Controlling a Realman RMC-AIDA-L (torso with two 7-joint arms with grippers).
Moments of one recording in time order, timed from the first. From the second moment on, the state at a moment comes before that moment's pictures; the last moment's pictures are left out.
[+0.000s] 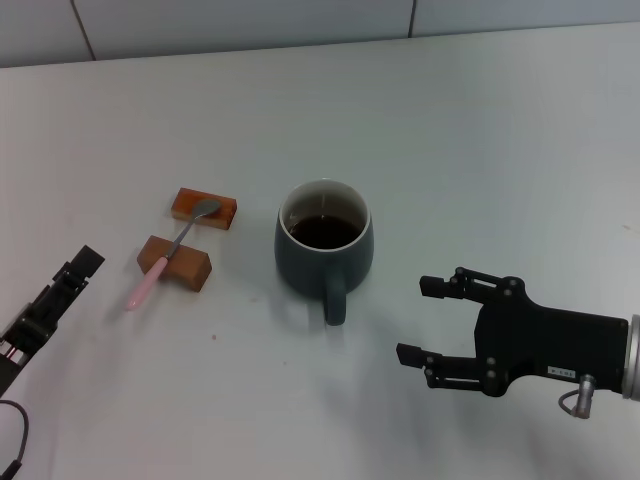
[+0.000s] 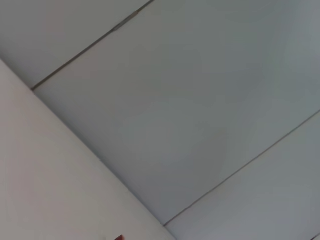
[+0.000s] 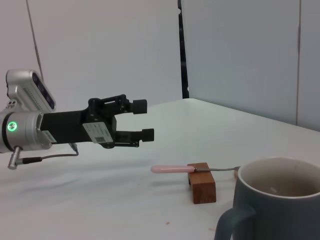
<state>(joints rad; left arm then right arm) -0.16 -2.07 0.59 0.03 1.40 1.59 -1.28 0.04 2.09 -1.42 -0.97 -1.49 -1.31 1.17</state>
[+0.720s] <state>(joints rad) -0.17 -2.07 0.60 0.01 1.40 1.50 -1.32 0.04 2.09 -1.42 -0.97 -1.49 -1.31 1.16</state>
